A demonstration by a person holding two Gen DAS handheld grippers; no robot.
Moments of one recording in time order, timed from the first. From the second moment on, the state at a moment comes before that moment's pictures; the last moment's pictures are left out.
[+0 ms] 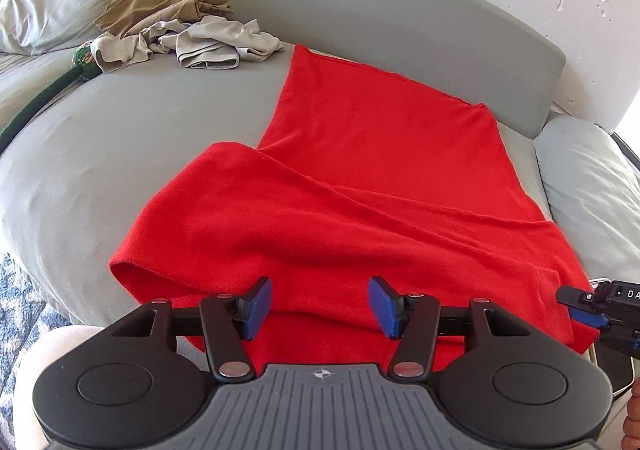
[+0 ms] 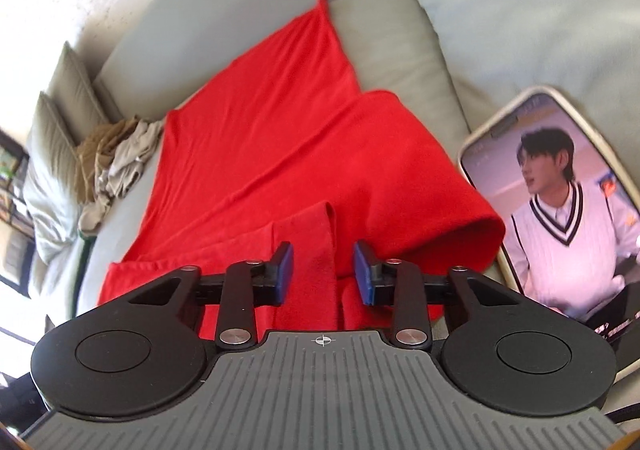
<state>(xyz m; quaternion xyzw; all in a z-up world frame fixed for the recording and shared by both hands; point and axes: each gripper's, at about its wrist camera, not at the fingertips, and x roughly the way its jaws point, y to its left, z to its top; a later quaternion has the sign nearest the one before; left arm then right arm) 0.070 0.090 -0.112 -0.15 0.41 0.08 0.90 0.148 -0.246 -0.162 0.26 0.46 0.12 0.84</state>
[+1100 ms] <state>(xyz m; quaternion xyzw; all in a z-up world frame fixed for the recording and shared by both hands) 0.066 0.098 -0.111 -0.19 0.41 0.07 0.89 0.170 -0.224 -0.087 0.08 0.36 0.10 0.92</state>
